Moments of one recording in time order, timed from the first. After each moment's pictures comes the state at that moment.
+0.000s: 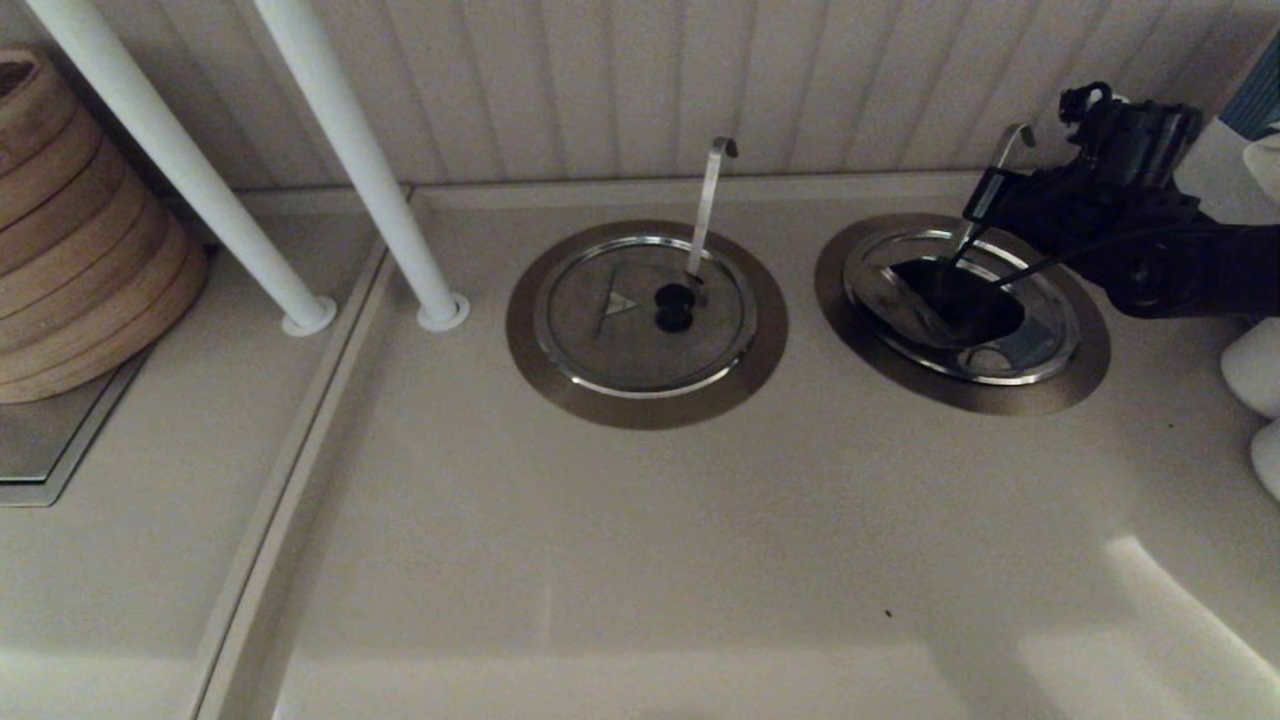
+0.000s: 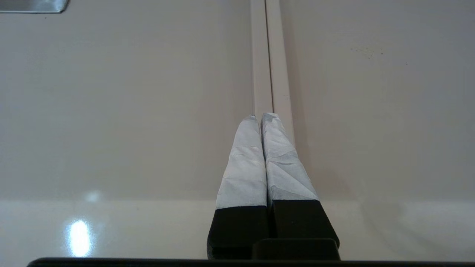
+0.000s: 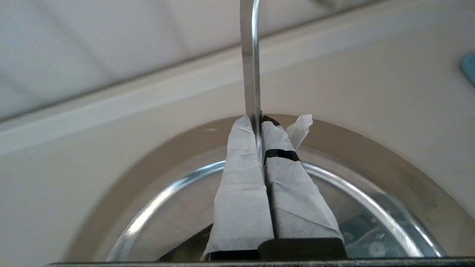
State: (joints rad) left arm 0.00 0.00 0.00 0.00 0.00 -0.01; right arm -0.02 2.10 -1.78 -0.40 -0.12 0.20
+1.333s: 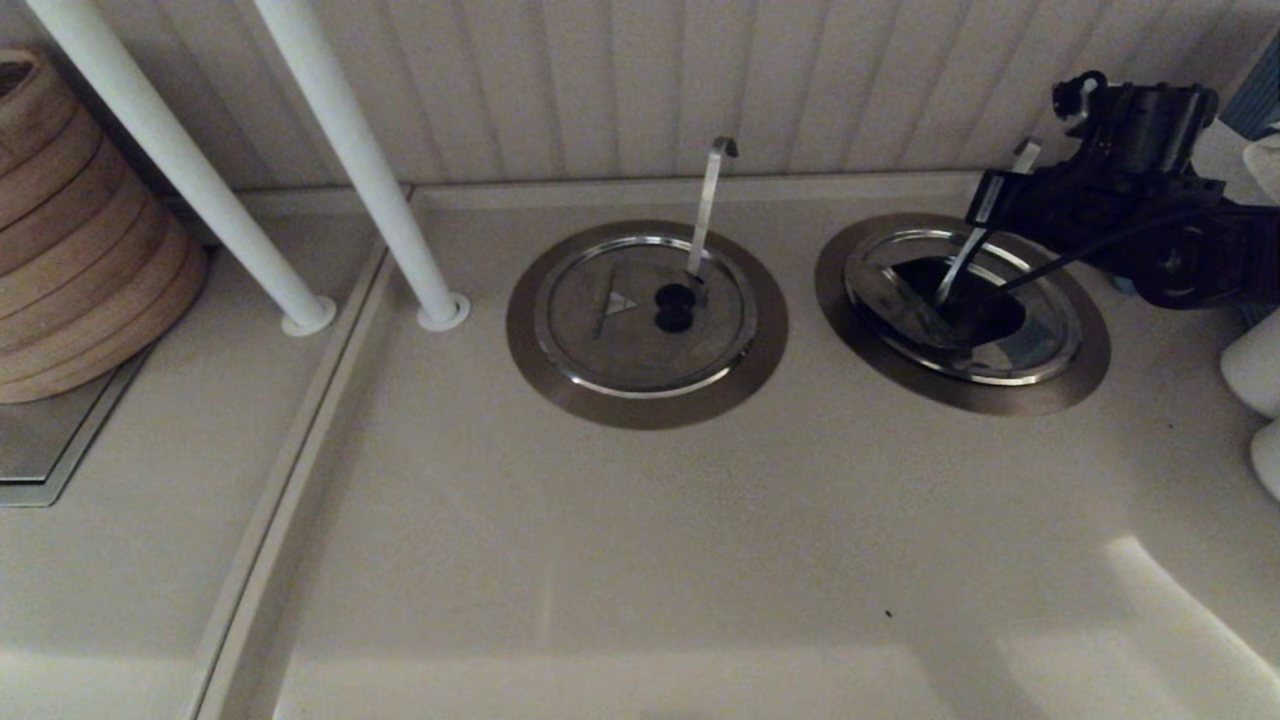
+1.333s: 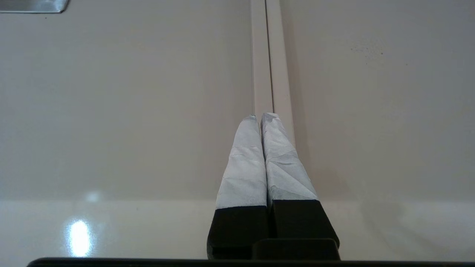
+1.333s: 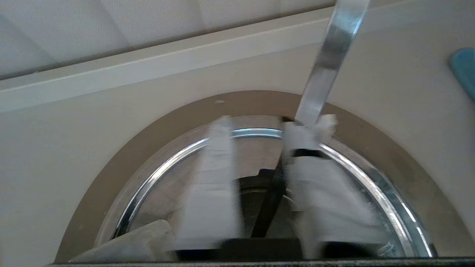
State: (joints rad) left arm 0.00 0.00 0.00 0.00 0.00 -0.01; right arm 0.00 2.03 -1.72 -0.31 -0.13 0.14
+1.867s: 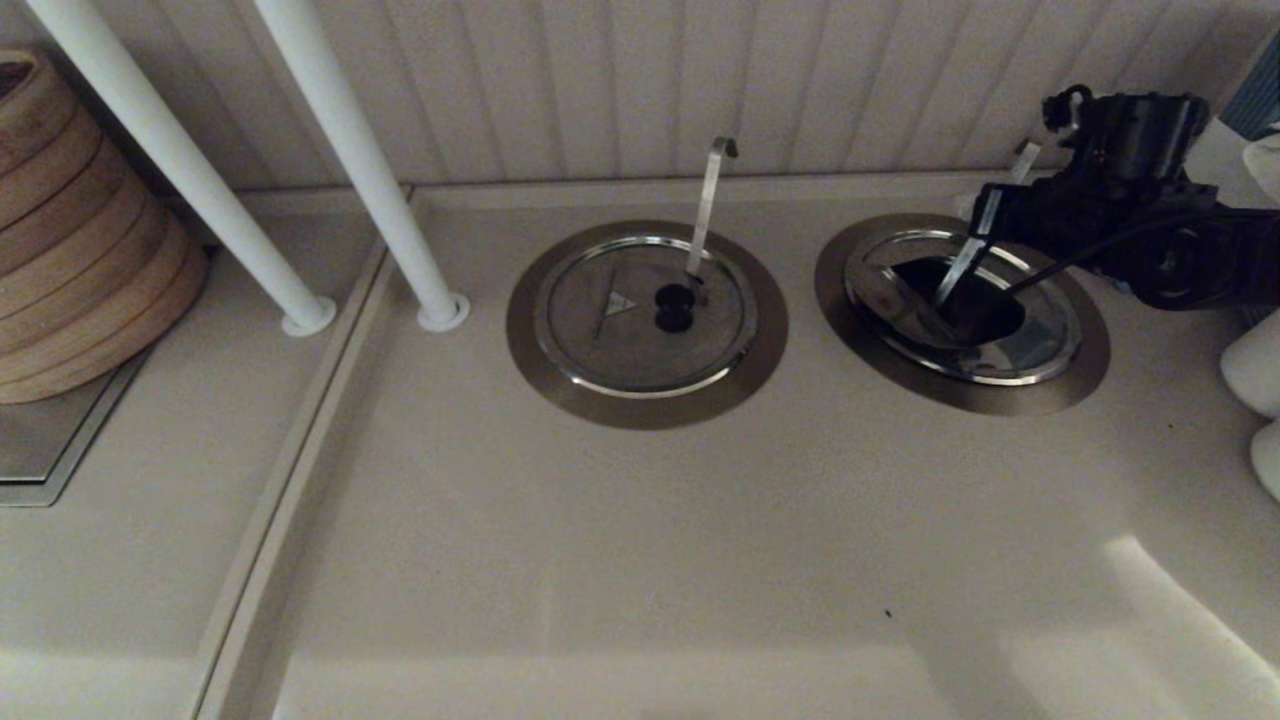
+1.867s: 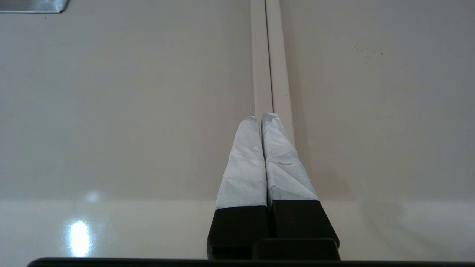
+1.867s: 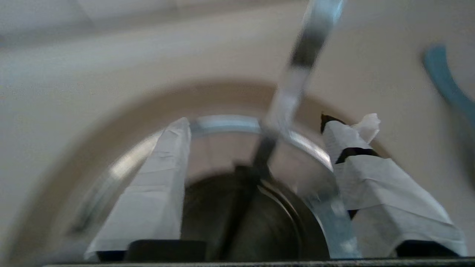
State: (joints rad) left arm 0.00 0.00 0.00 0.00 0.00 -0.01; right arm -0.02 2.05 -1.73 -0.26 -0.17 0.07
